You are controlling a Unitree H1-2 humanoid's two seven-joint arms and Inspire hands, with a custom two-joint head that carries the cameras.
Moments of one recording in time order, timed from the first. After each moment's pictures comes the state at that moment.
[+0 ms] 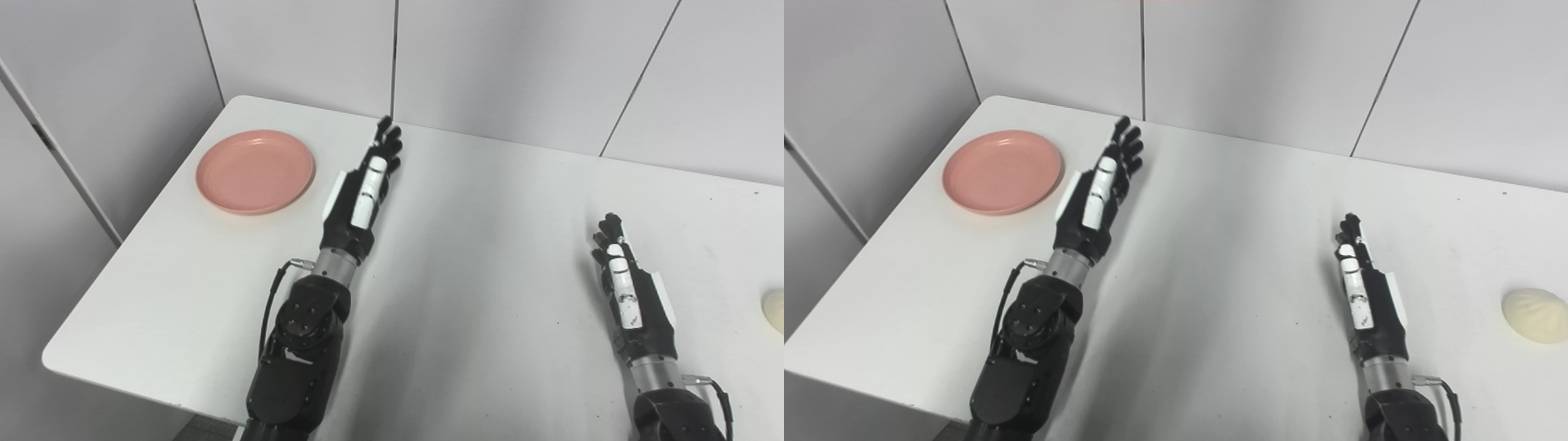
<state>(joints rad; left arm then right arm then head) -0.28 -0.08 0.03 -0.09 -0.04 0.01 -0.02 -0.17 -0.15 -0.01 0.10 0.06 -0.08 0.14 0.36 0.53</state>
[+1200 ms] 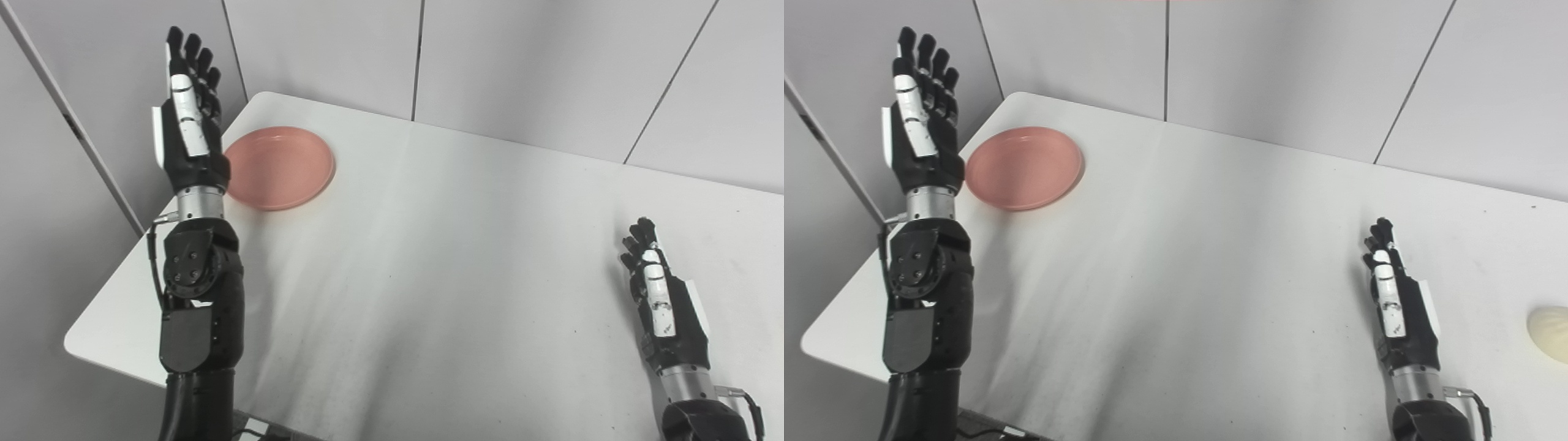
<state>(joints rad) -0.33 0.12 0.42 -0.12 -0.21 -0.07 0.13 -0.19 -0.18 -0.03 0.13 0.11 -0.10 0.18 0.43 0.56</state>
